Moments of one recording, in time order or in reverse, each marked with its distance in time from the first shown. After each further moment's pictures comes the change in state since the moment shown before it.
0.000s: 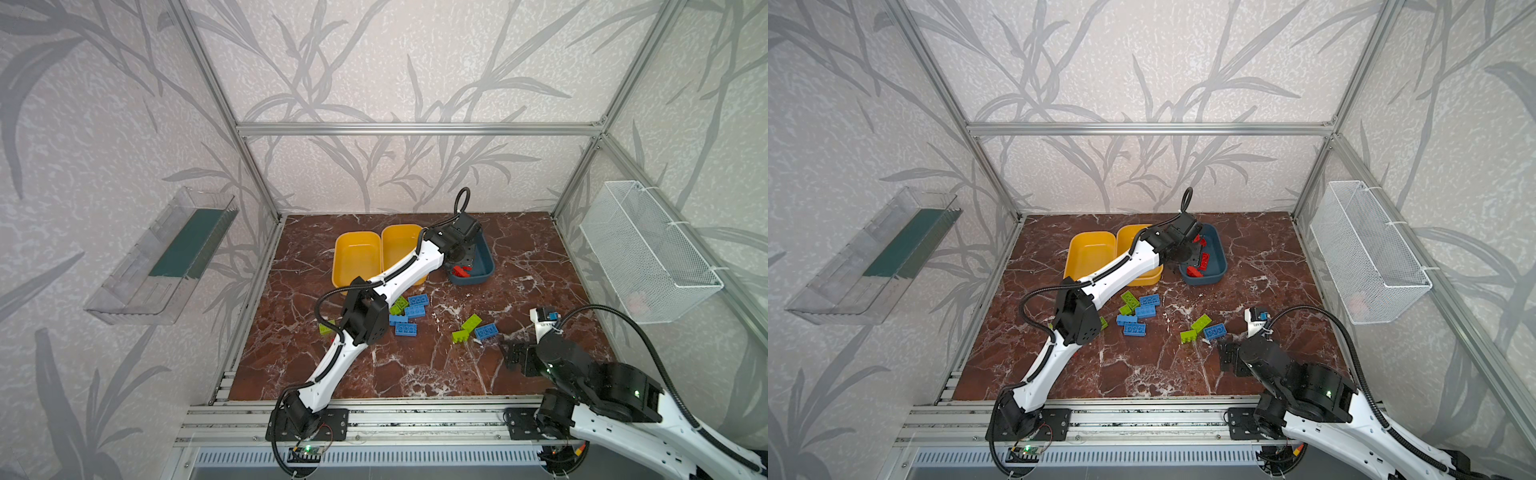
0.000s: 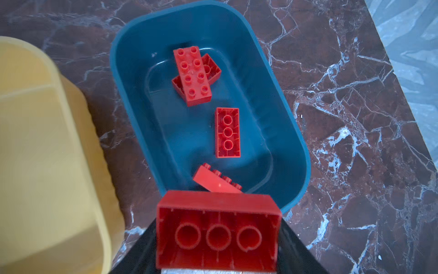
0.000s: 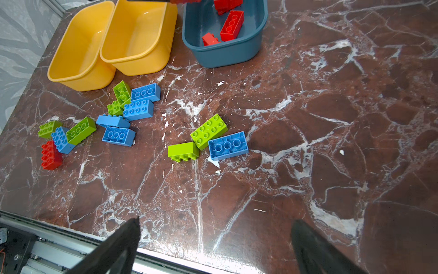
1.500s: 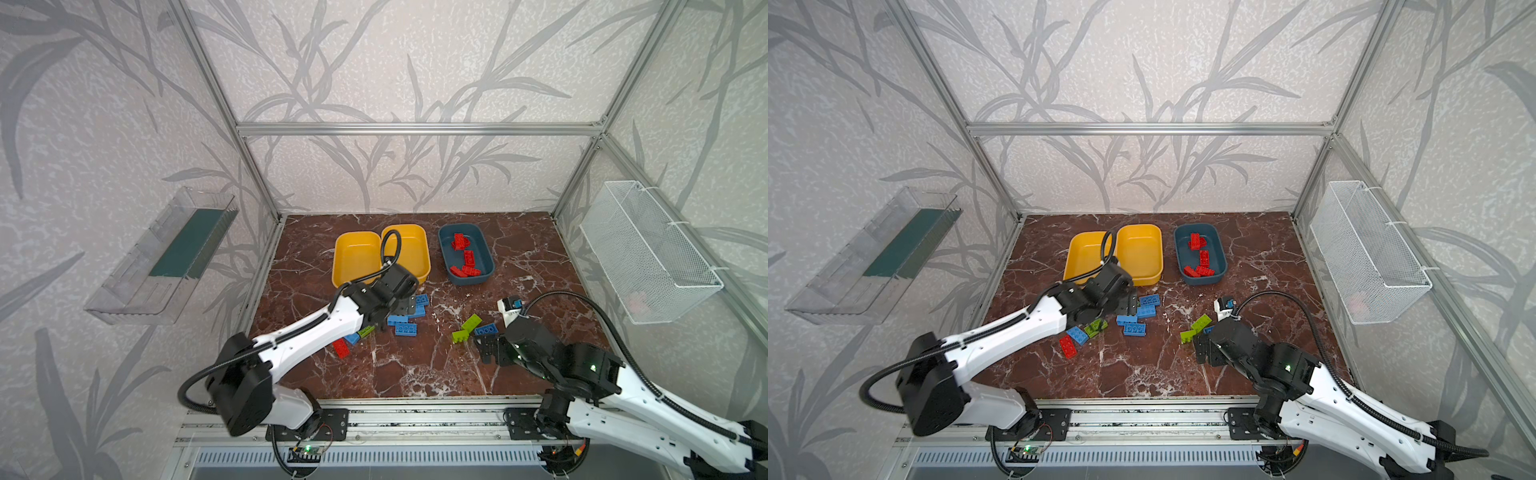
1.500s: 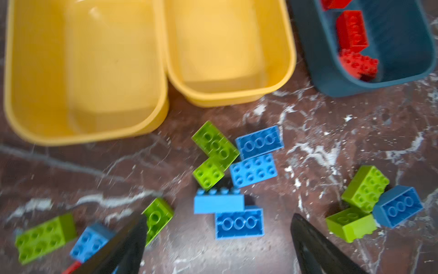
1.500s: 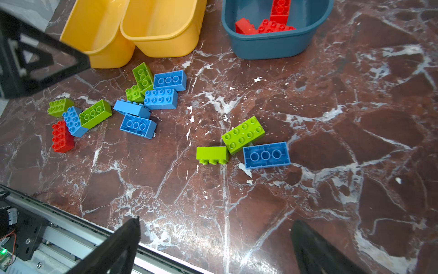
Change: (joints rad) left arm 0.000 -1.140 -1.472 0.236 -0.224 -0.209; right arm 0.001 0.300 0.034 0.227 -0.120 -0.089
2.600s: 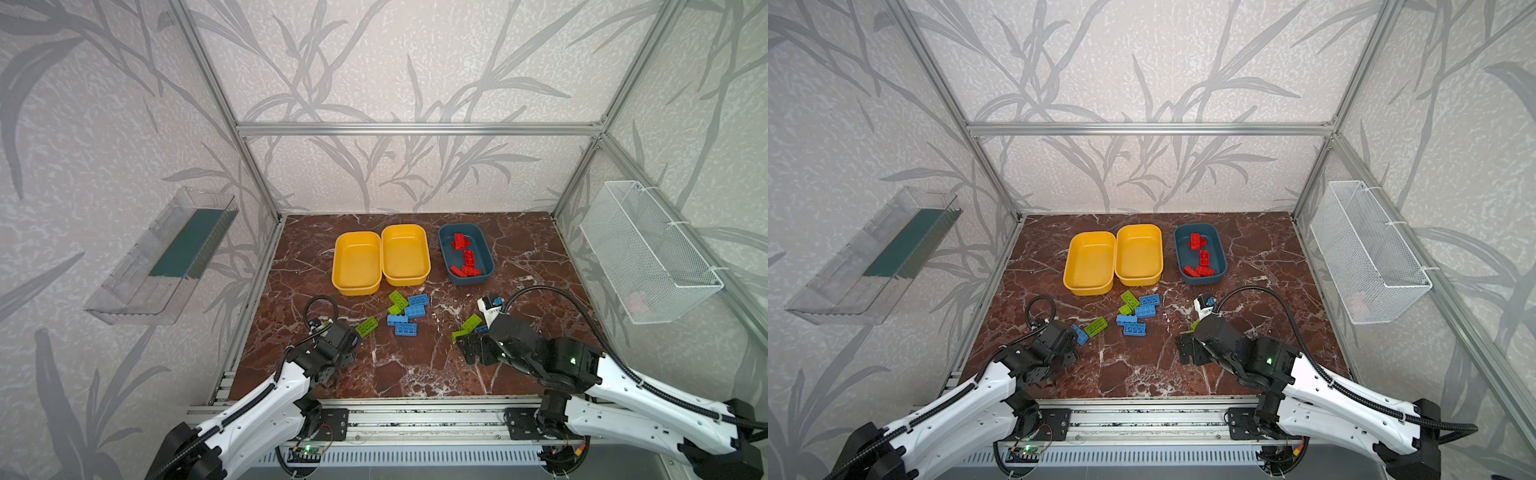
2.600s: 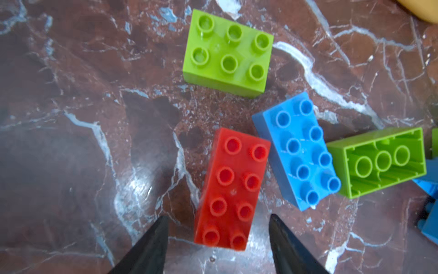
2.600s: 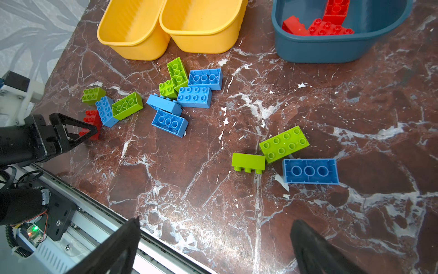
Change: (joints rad) left arm 0.241 -0.472 -0.639 -0.013 0.052 -0.366; right arm 0.061 0.087 0.021 0.113 -0.037 -0.013
